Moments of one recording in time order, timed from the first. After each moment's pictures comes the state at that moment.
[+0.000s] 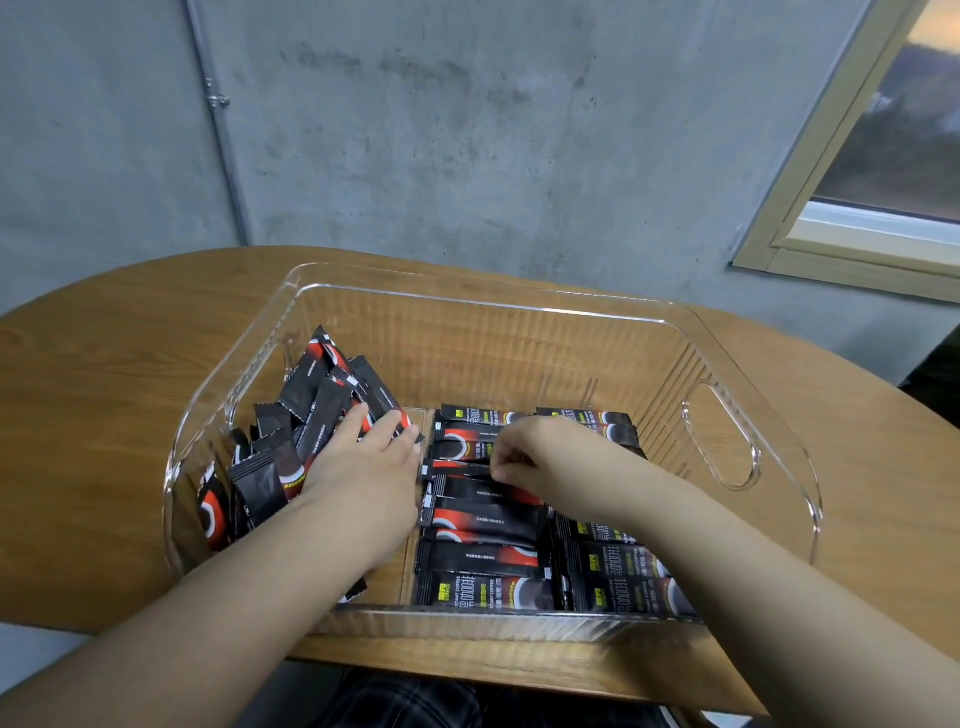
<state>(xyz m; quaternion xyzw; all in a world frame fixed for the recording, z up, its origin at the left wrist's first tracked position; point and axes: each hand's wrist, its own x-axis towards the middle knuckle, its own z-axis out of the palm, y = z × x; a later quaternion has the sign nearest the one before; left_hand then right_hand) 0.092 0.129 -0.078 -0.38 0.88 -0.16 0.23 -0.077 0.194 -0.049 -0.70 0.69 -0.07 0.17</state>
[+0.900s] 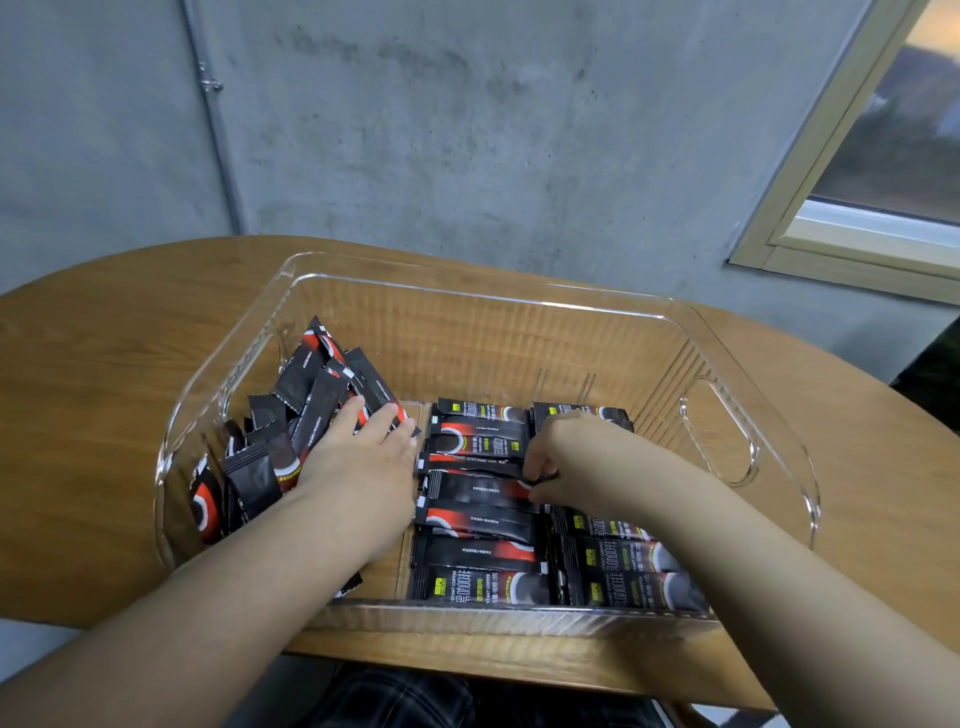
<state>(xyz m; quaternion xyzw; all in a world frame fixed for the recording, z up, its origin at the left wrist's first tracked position) 0.094 0.128 -0.082 -0.37 0.89 -0.16 0.21 -0.089 0.200 -0.048 -0.68 0.72 0.08 0.09</state>
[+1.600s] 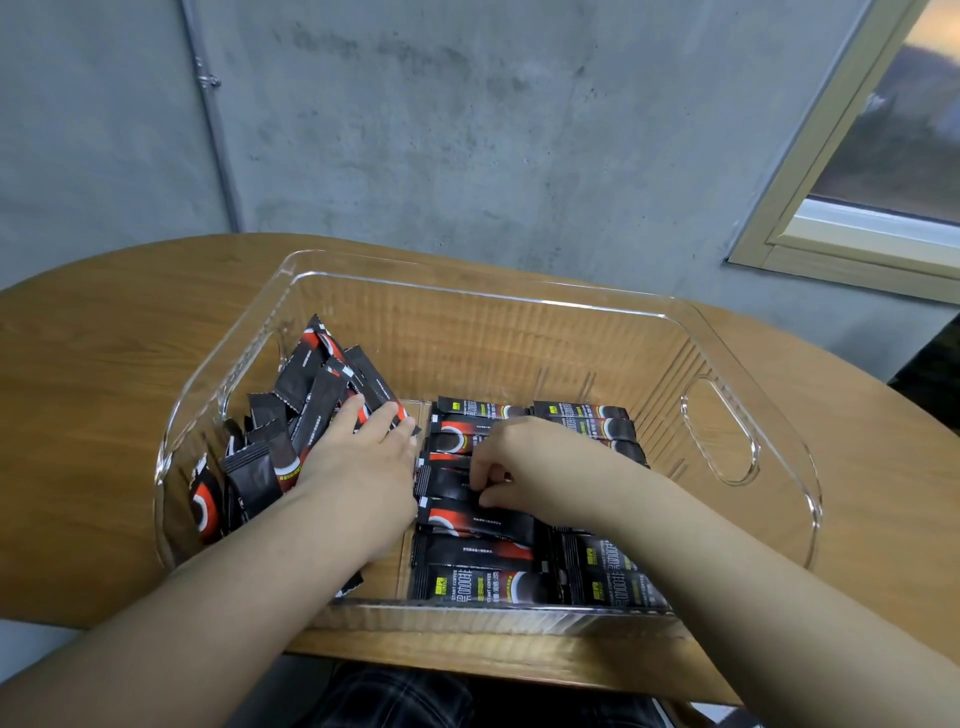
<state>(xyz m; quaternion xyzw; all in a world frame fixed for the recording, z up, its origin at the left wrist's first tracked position) 0.094 0.128 -0.083 -0.37 0.89 -0.16 0.20 -0.064 0.189 -0.053 -0.74 0.66 0.02 0.12</state>
